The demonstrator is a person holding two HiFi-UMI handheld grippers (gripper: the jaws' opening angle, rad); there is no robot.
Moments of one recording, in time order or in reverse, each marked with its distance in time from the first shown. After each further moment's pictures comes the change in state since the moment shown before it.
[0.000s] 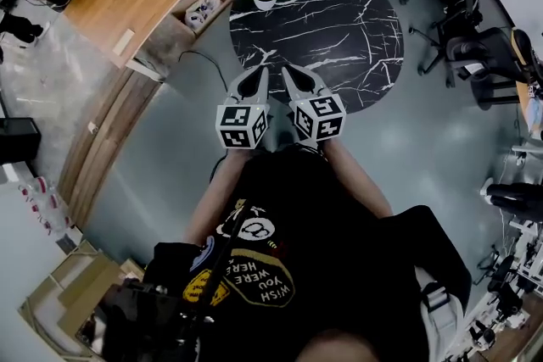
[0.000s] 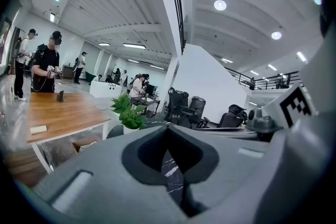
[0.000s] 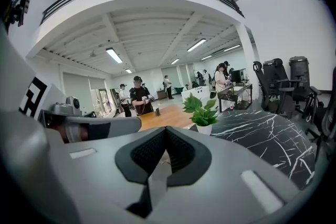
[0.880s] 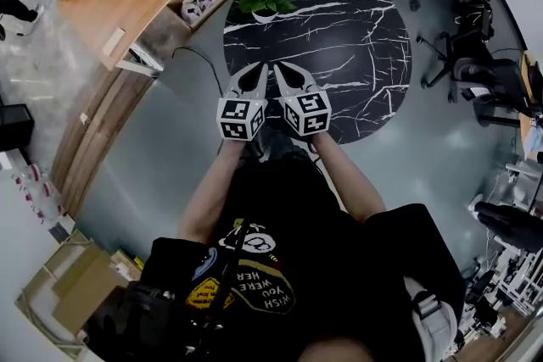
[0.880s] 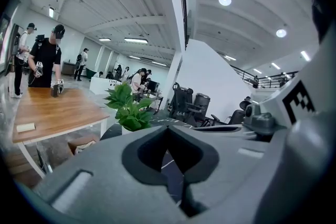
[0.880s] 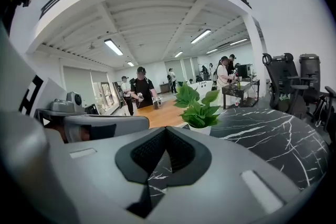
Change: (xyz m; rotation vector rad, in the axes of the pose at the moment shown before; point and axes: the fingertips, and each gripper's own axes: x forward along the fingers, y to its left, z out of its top) left arm 0.146 0.068 -0.024 -0.013 0.032 0.015; right arm 0.133 -0.090 -0.017 -0.036 0.072 0.047
